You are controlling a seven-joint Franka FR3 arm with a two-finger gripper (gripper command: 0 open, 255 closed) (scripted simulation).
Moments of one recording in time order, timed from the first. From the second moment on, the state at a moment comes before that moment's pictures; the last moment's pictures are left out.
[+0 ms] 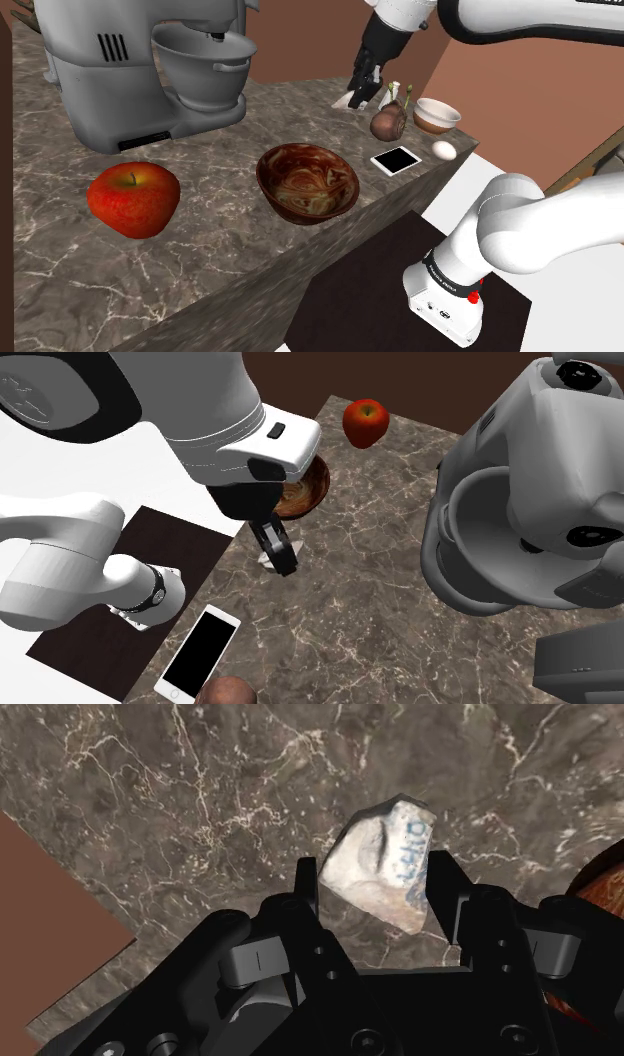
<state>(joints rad) 0.21 -0.68 0.15 -2.36 -0.13 1.88 -0.47</state>
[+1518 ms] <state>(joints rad) 0.29 -0.59 0.48 -2.21 -0.02 1.78 -0.12</state>
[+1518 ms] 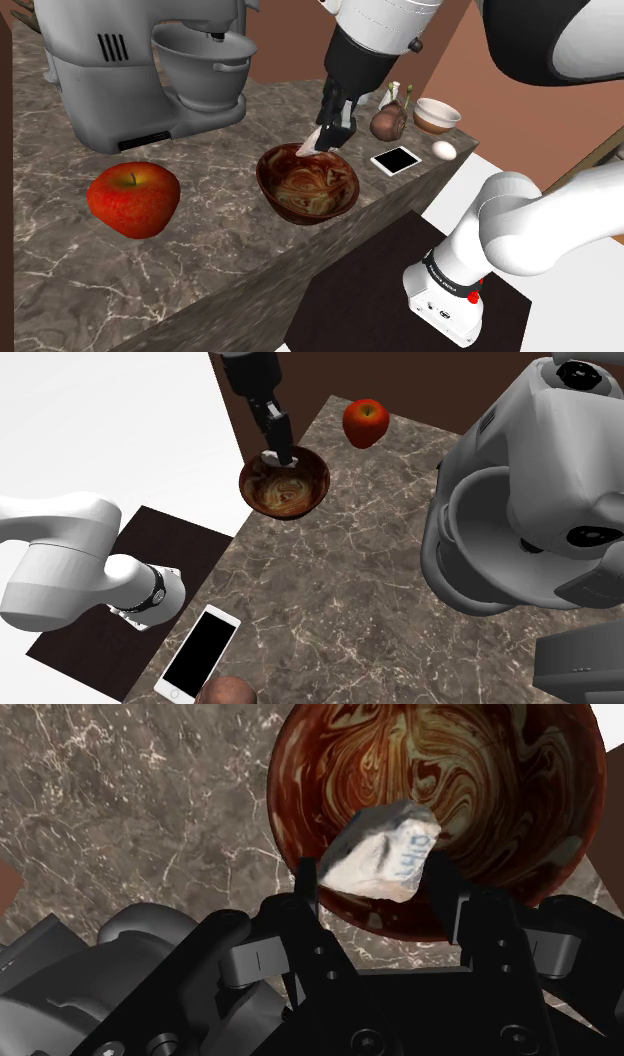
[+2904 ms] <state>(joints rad) 0.30 -0.59 0.51 -2.36 -0.01 1.92 -0.09</state>
